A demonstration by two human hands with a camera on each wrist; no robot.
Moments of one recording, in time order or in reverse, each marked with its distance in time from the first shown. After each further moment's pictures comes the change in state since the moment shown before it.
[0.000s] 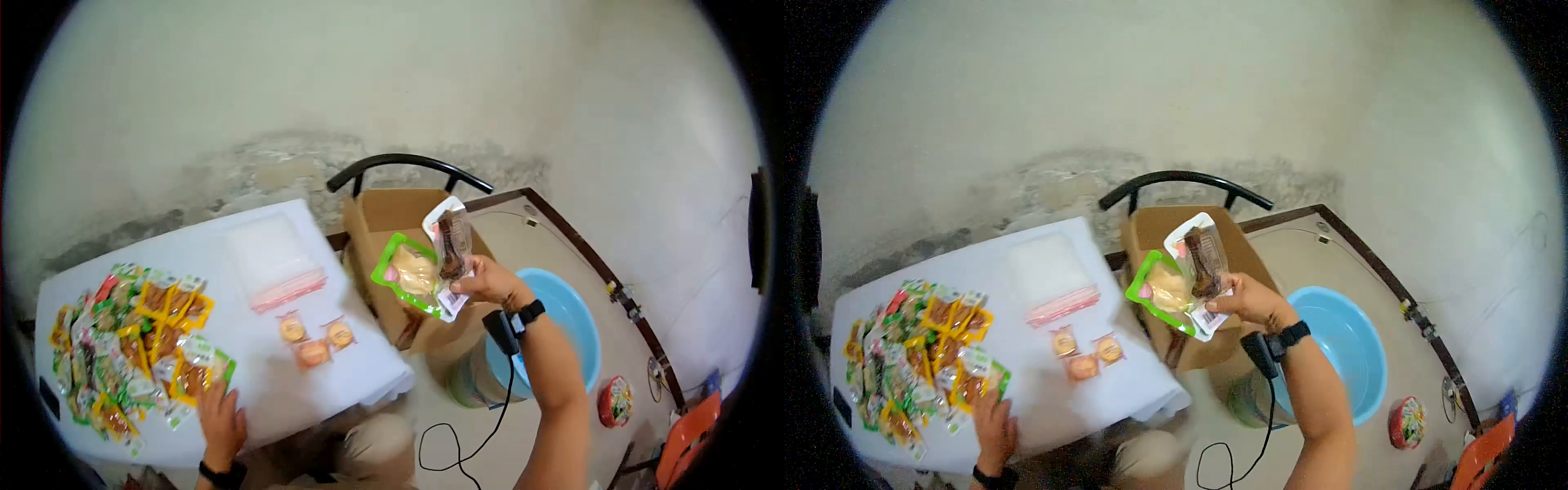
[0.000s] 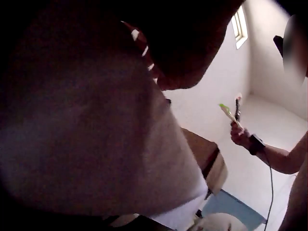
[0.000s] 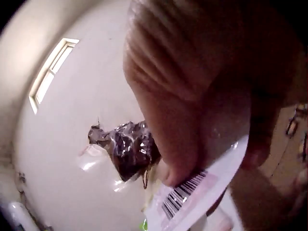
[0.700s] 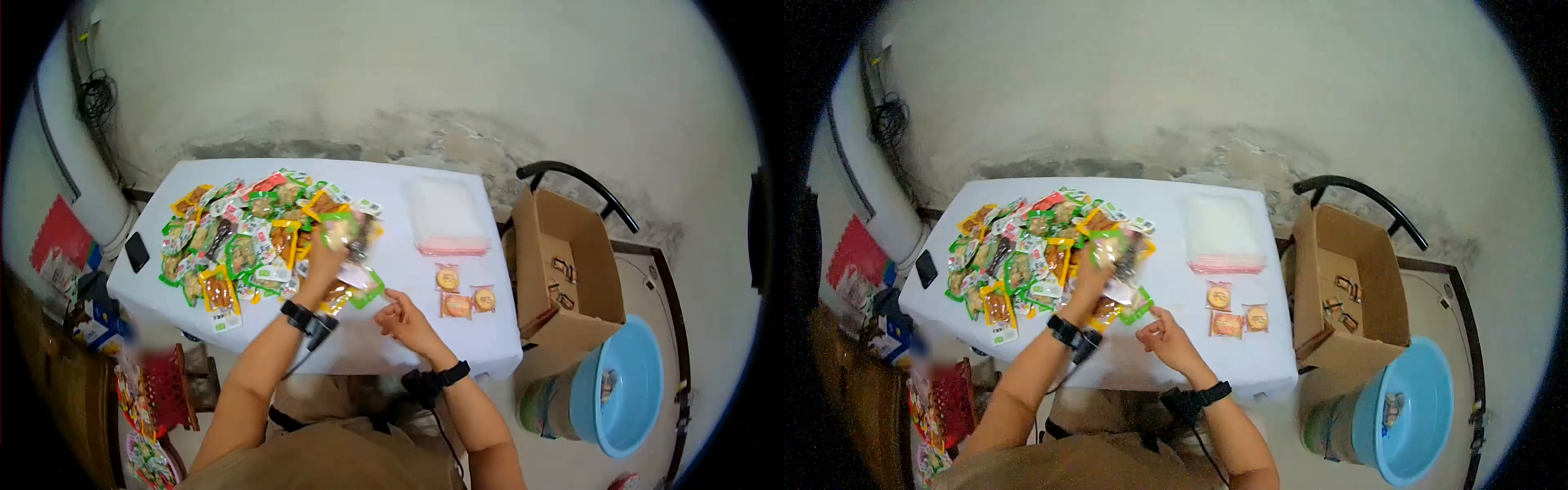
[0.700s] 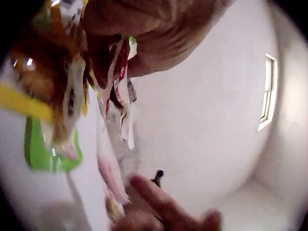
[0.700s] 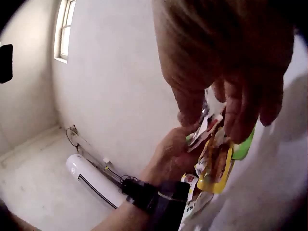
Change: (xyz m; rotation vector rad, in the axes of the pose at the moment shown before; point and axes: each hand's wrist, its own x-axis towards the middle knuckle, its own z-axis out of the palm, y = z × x) left_hand 0.083 -0.099 0.004 -0.682 0.408 -0.696; right_hand 0.084 0.125 0.333 -0.044 -0.296 -0.044
